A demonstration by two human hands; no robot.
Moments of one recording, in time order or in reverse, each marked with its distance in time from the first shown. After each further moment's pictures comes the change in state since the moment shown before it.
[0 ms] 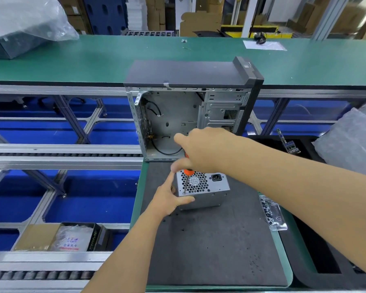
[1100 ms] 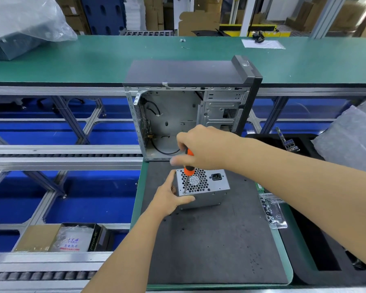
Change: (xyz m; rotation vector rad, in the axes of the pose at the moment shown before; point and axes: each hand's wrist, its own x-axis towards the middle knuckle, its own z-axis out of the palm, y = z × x) left_hand 0.002 -0.004 0.002 -0.019 -0.015 -0.008; right_hand 0.000 0.011 0.011 0.211 0.073 -0.047
